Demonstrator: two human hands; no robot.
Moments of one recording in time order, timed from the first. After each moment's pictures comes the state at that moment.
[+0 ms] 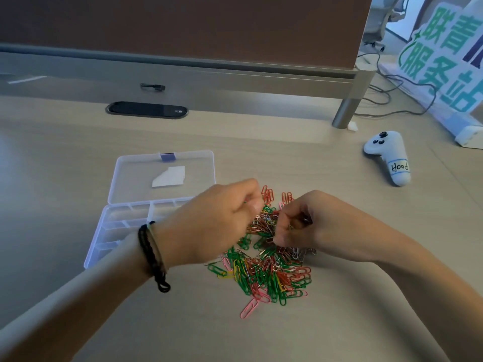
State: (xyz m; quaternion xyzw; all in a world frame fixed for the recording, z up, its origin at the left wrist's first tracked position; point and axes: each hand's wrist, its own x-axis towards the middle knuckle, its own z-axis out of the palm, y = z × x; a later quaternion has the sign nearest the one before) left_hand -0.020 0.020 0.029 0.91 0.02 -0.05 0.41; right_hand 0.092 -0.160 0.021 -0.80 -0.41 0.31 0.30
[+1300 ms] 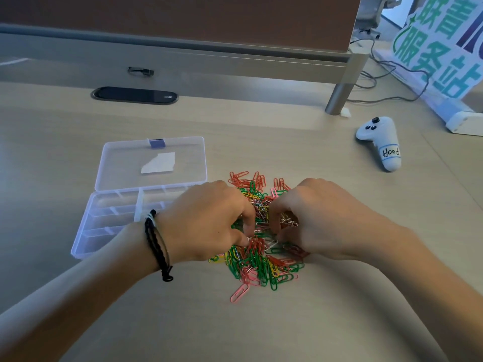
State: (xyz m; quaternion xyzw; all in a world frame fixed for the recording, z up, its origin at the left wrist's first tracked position) left_hand -0.015 0.016 0.009 0.99 -0.04 -0.06 0.15; right_hand 0.079 -0.162 0.023 -0.85 -0.51 0.08 0.04
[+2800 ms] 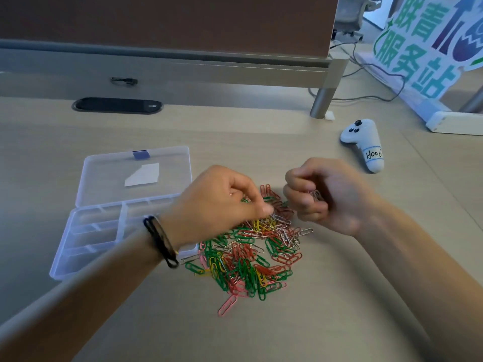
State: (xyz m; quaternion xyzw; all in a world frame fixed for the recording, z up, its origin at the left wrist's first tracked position) left_hand 0.013 0.004 0.012 0.85 0.04 -0.02 0.52; right_hand 0.127 -0.178 0.010 -0.56 -0.11 0.51 0.64
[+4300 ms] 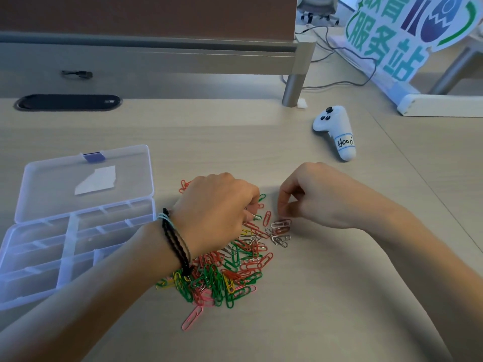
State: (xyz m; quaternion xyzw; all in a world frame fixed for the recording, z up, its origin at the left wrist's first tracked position) left_hand 0.052 -0.036 -0.003 0.99 -0.06 0.00 0.10; right_hand 0.137 -0.212 0.016 -0.91 -0.34 0.17 0.15
